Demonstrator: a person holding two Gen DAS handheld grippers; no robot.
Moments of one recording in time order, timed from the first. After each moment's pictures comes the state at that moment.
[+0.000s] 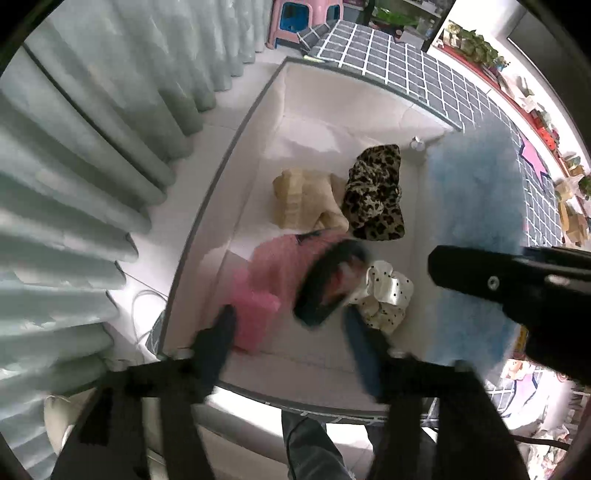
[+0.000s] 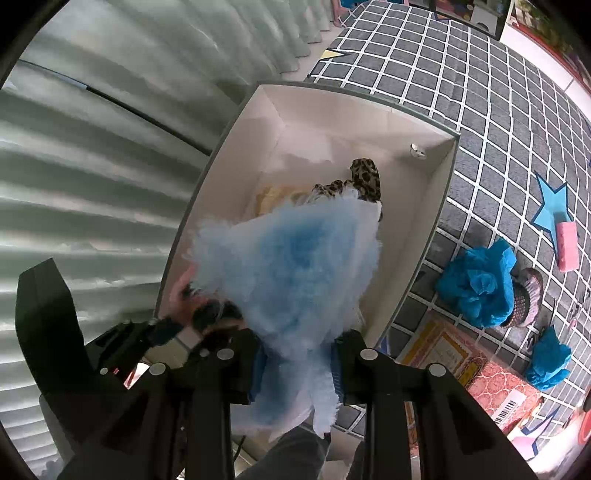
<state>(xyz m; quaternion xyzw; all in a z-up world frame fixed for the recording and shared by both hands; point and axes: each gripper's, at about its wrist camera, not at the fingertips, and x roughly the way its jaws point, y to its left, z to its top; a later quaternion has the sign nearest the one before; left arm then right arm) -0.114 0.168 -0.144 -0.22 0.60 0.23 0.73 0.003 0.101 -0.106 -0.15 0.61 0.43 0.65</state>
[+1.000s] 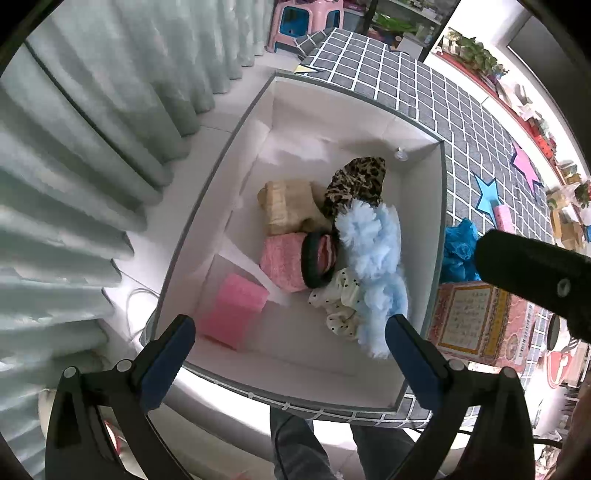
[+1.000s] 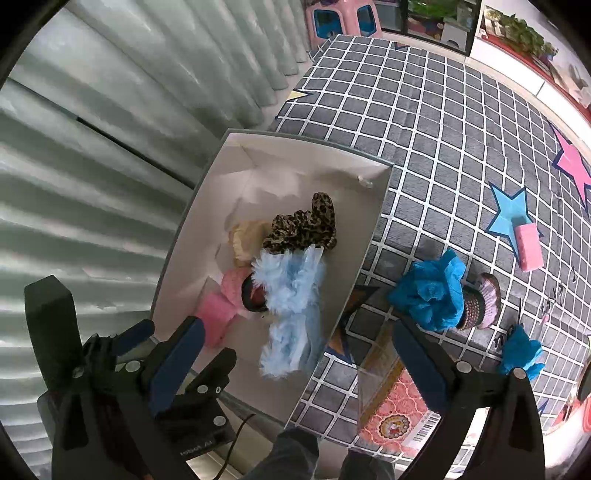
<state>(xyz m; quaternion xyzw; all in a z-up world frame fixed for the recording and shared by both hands) -0.110 0.162 -0.127 -0.23 0.60 0.23 0.73 0.018 0.067 -0.074 -0.12 0.57 0.41 0.70</state>
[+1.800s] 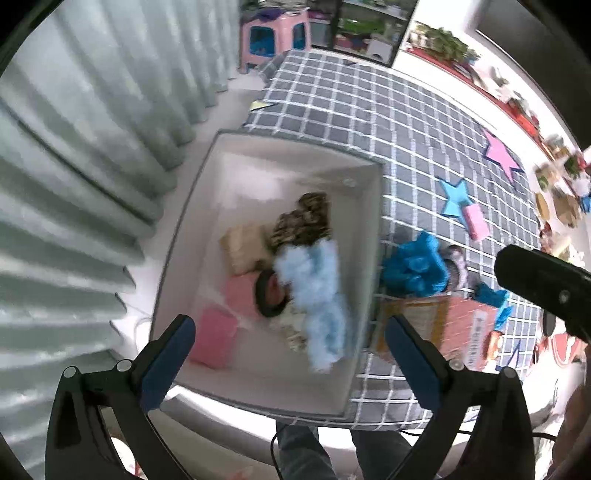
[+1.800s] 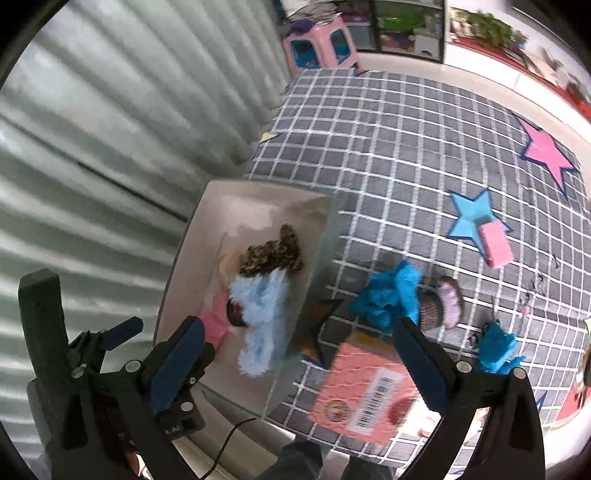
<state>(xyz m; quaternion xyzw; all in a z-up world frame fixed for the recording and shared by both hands) -0.056 0.127 -0.078 -0.18 0.59 0.20 0.76 0.054 0.003 -0.043 -0.05 0.55 0.39 0.74</state>
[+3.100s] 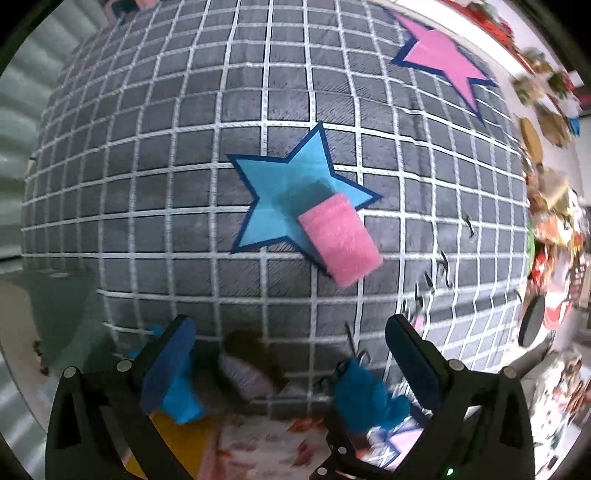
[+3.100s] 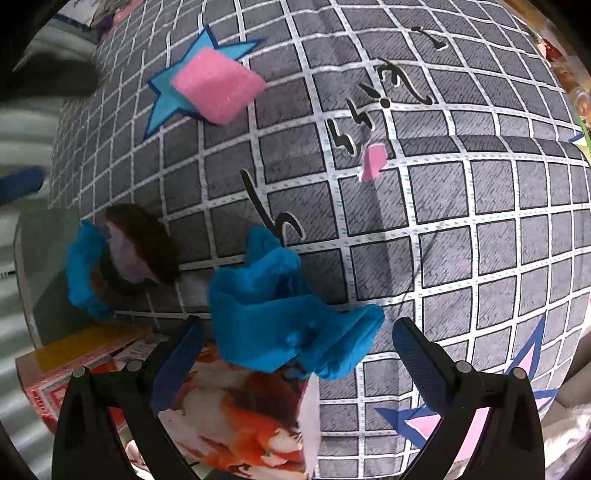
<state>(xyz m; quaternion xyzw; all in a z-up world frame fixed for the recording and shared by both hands) 0.233 -0.043 -0.208 -0.15 0.72 0.10 0.67 0.186 -0.172 -0.261 0.05 0.71 0.21 0.67</state>
